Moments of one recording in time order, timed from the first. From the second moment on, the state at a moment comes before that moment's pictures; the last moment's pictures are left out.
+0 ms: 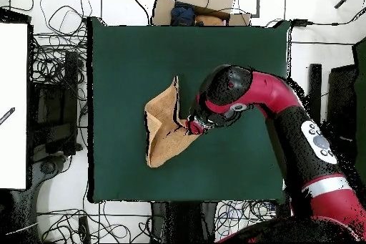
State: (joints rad) arm -0.75 -0.48 0.65 1.51 -0.33 1.42 0.84
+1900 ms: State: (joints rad) arm -0.67 -0.33 0.47 1.50 -0.13 1.06 0.89
